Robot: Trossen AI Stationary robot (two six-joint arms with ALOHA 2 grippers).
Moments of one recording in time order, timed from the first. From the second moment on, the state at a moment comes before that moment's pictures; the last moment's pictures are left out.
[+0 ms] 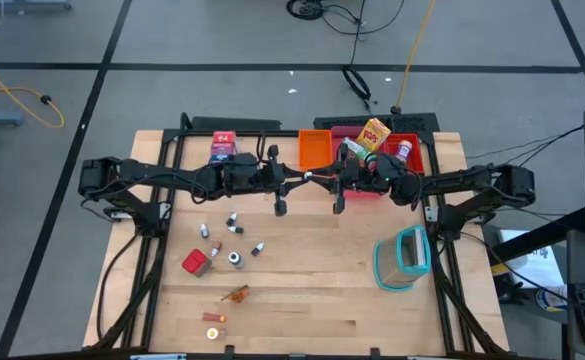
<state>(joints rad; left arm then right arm) 0.14 1.51 0.94 0.41 -0.04 0.20 -0.23 1.39 0.63 0.91 -0.18 -0.07</state>
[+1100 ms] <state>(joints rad) 0.14 1.47 0.94 0.02 -0.33 0.21 -0.43 1.46 0.65 0.83 -0.10 -0.01</state>
